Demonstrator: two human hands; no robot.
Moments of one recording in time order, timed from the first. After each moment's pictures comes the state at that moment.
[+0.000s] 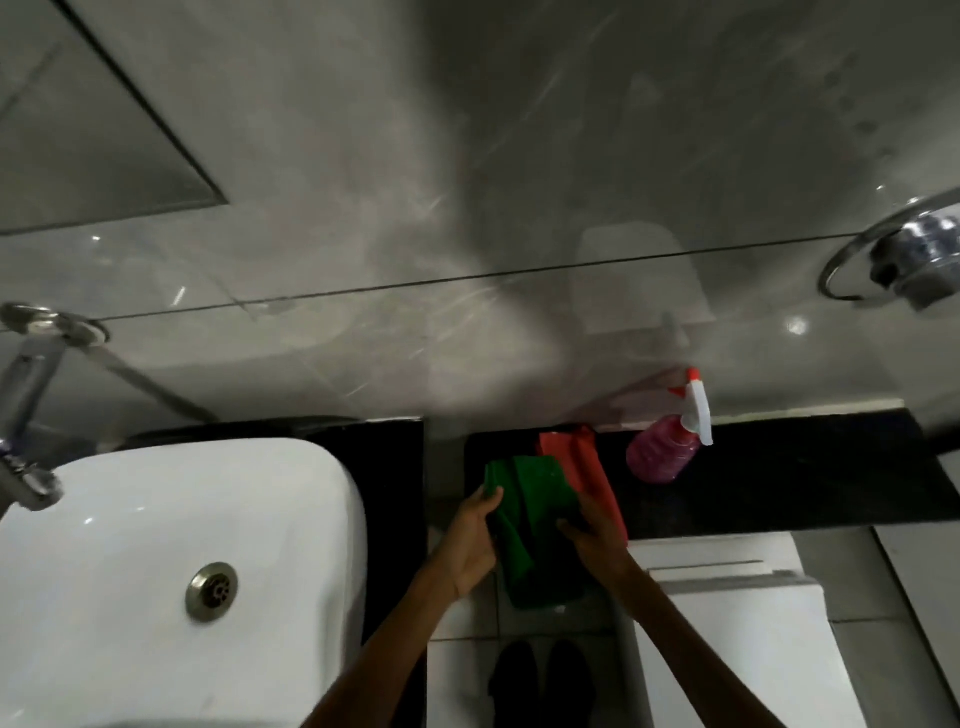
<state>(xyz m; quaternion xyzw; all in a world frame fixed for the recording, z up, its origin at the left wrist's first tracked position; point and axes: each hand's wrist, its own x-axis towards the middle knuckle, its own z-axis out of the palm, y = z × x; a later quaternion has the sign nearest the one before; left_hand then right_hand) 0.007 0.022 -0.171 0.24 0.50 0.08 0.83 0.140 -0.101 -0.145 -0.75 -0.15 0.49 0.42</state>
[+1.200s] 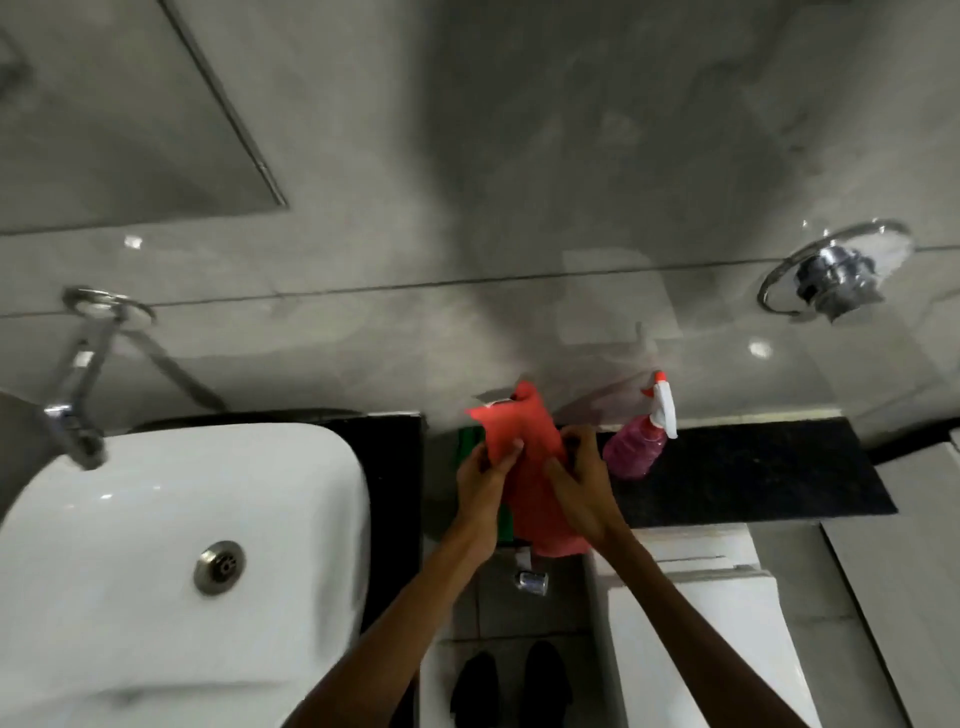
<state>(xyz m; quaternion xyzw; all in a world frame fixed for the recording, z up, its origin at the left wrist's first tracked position) 0.046 -0.001 -0.102 0.35 0.53 0.24 0.73 0.145 -0.085 -0.088 -0.76 -0.27 0.33 0.49</state>
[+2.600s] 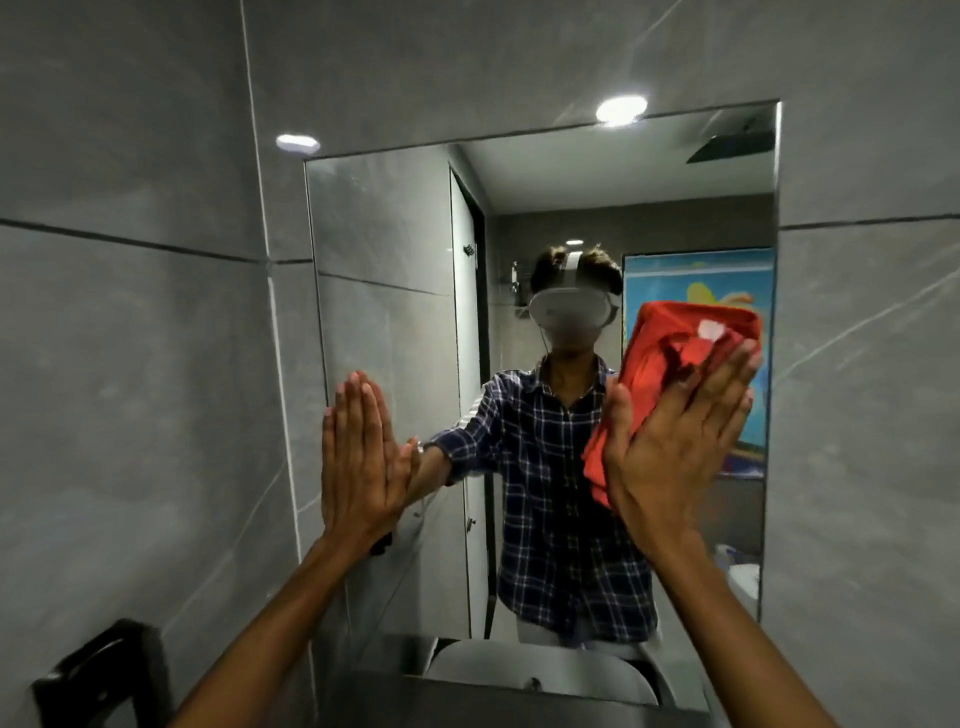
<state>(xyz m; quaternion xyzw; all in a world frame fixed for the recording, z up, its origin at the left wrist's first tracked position) -0.314 0.438 0.381 0.74 0.33 0.56 -0.17 -0.053 0.275 0.420 -0.66 -0.30 -0.44 0.53</state>
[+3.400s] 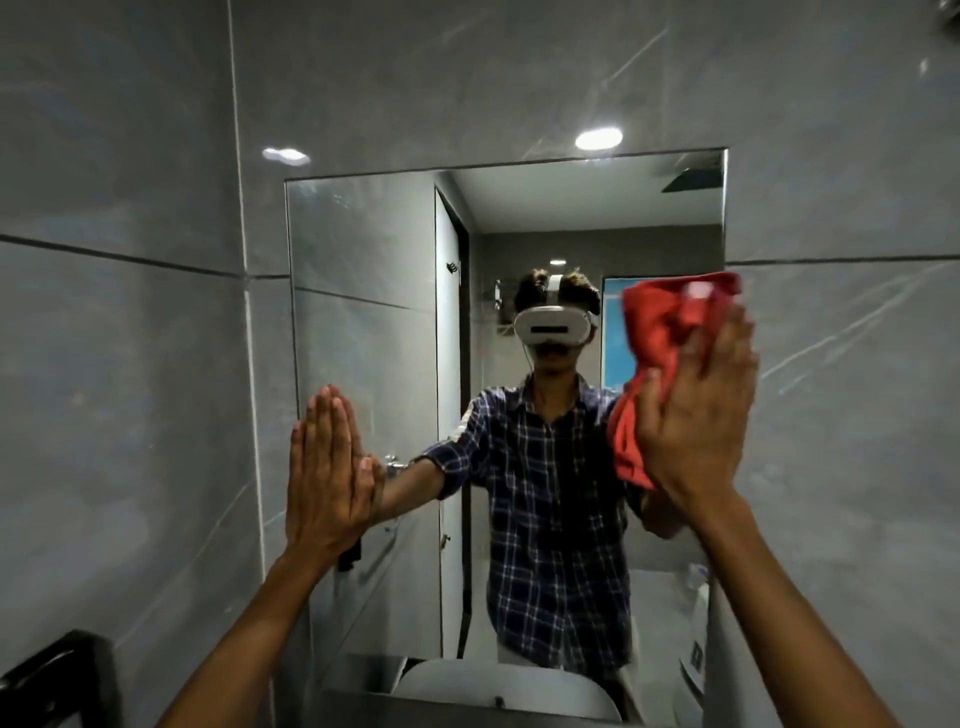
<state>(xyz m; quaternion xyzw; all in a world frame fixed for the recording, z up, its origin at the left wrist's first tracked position) -0.315 0.444 0.379 0.74 0.34 0.55 -0.19 0.010 0.242 0.468 -0.61 -0.38 -0.50 0.48</state>
